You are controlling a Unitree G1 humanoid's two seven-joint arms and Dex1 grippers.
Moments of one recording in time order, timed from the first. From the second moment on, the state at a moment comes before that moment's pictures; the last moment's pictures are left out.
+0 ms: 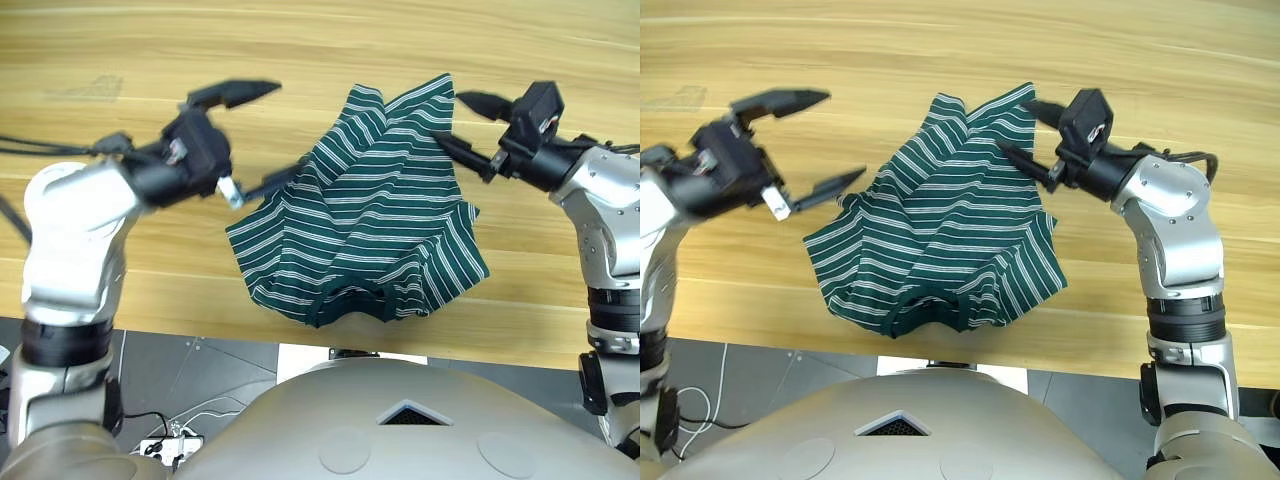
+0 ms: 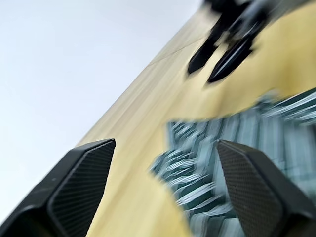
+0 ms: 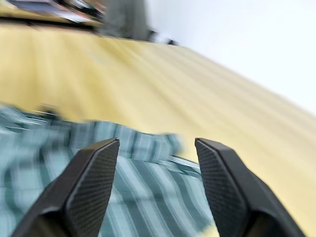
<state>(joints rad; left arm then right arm) -0.20 0.71 -0.13 -0.23 -0.16 0.00 -0.73 -0.25 -0.59 0.09 -0.08 0.22 0.19 0.65</state>
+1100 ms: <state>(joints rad) -0.86 0.24 -0.40 1.26 0.43 -0.36 -0.27 -0.33 -0.43 0.29 0.50 -0.18 -0.21 0.53</state>
